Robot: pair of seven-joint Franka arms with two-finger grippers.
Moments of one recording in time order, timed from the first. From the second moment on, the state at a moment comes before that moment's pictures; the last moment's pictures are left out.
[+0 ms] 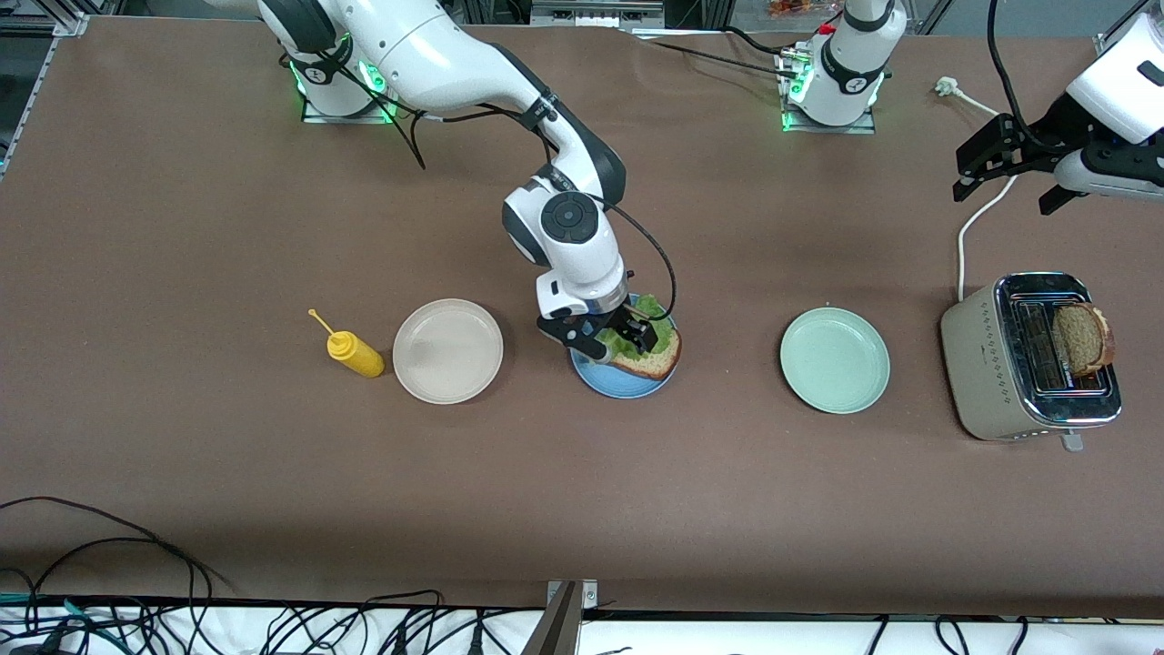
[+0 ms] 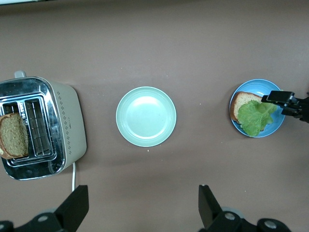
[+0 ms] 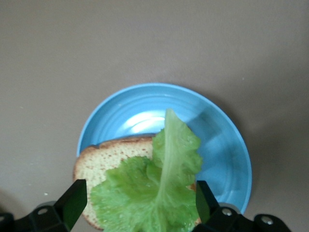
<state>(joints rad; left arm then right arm) -0.06 -0.05 -0.04 -1.55 -0.04 1.55 0.01 0.80 0.92 -0.03 -1.19 0.09 2.37 1.30</state>
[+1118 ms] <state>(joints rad) -0.06 -0.05 -0.04 -1.55 -0.04 1.55 0.01 0.47 0.64 -0.10 -1.17 0.10 1.77 0.28</state>
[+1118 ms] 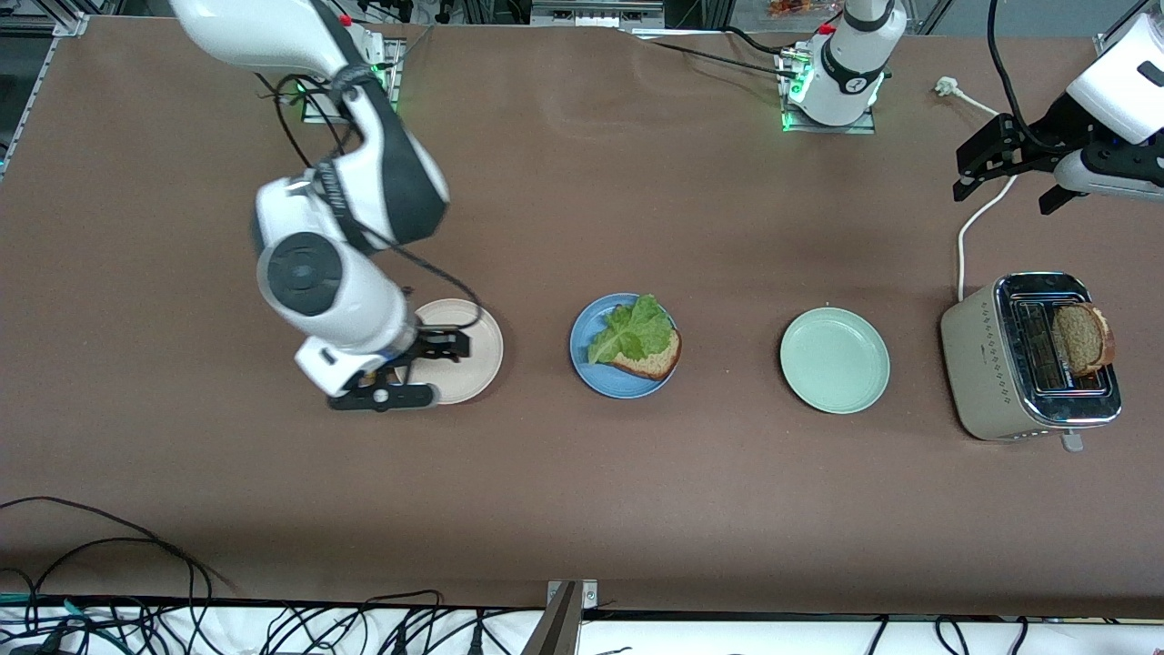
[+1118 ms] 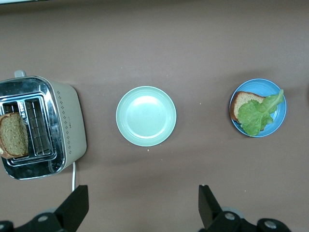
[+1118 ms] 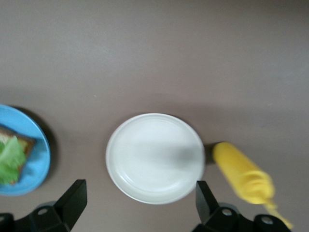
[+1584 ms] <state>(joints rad) -0.06 -0.05 -0.04 -1.55 -0.04 1.55 0.01 0.29 0.54 -0.10 -1.24 0.22 1.71 -0.25</state>
